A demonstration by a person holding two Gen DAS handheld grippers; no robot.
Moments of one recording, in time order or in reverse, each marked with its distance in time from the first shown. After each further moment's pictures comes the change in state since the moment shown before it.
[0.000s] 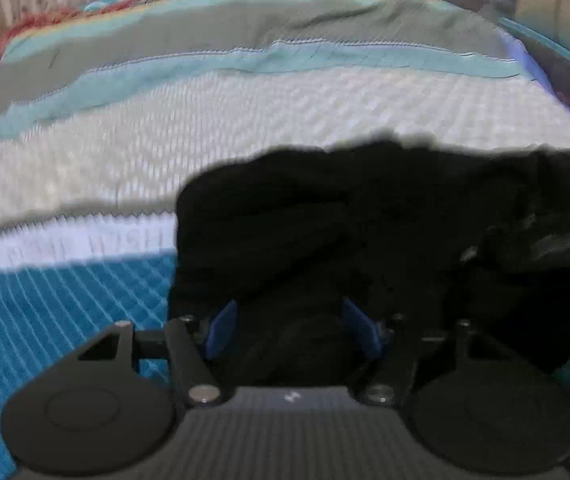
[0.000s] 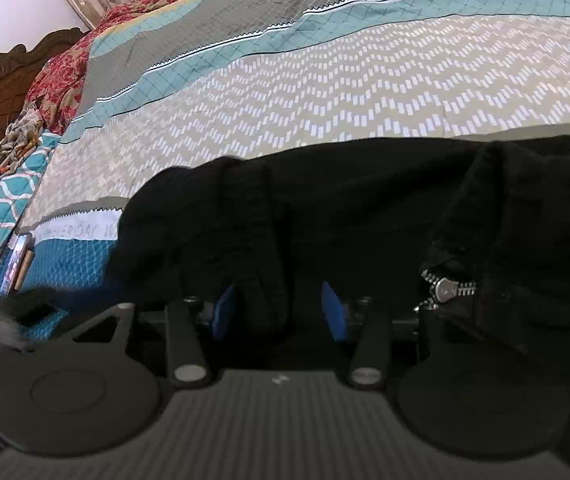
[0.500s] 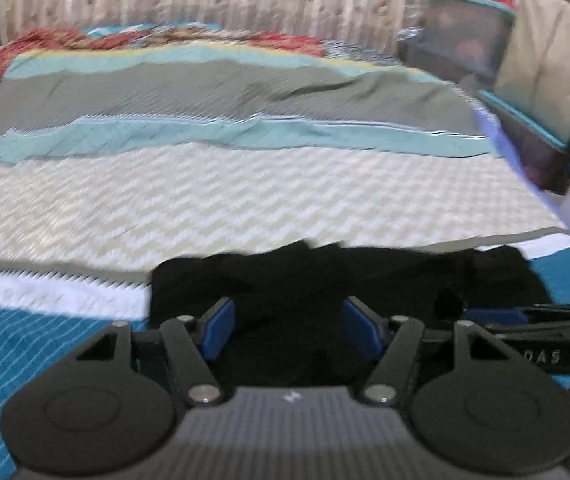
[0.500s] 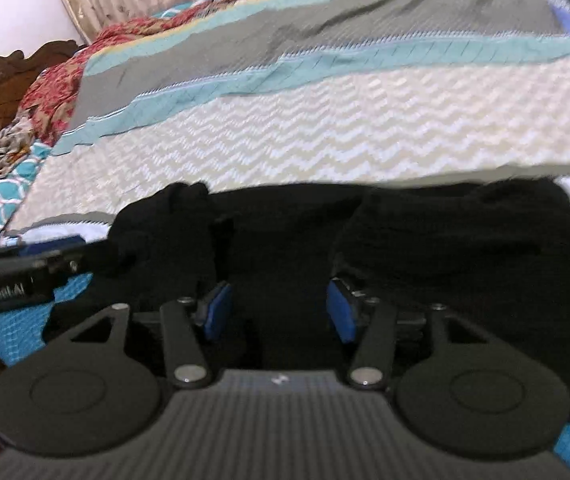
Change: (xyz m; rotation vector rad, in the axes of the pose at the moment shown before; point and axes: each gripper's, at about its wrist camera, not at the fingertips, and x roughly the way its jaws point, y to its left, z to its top) left arm -0.067 -0.027 0.046 -0.070 -0.136 -0.118; right arm -0.059 -0.023 -0.005 -0.062 -0.112 -0.091
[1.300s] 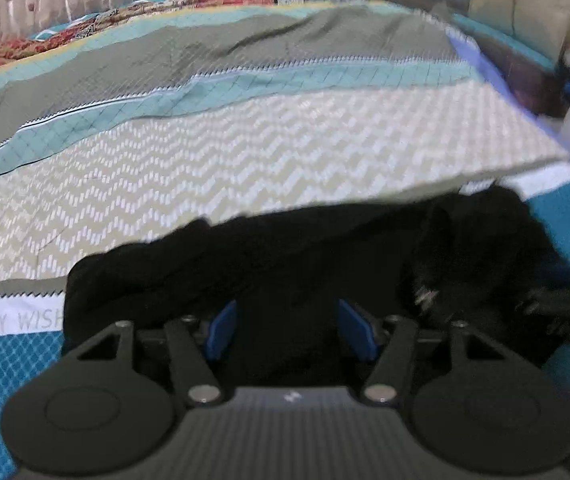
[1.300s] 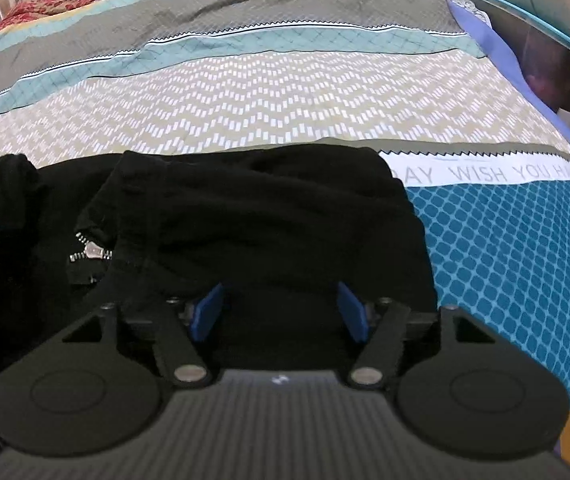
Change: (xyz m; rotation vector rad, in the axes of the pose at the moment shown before) left arm 0.055 -0.067 0.004 0.123 0.141 0.021; right arm 0.013 -0.084 -0.021 -0.036 0.026 -0.323
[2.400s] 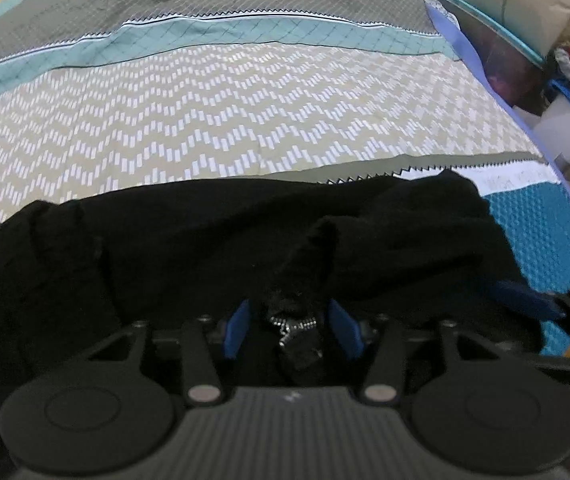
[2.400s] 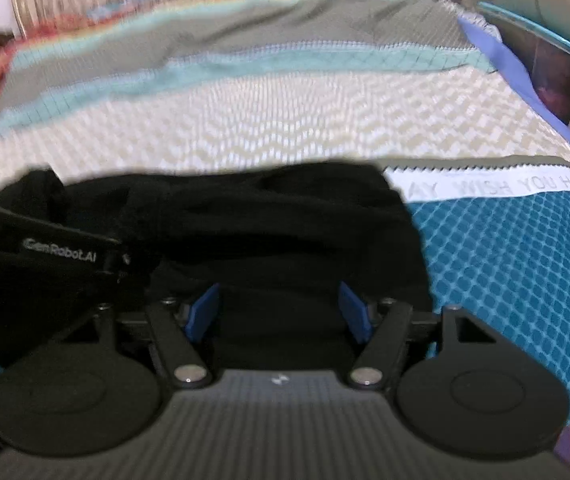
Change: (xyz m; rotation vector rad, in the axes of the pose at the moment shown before) left arm 0.052 -0.045 0.019 -0.081 0.164 -0.141; right arm -0.032 -0.023 -0.009 0.017 -0.102 0.090
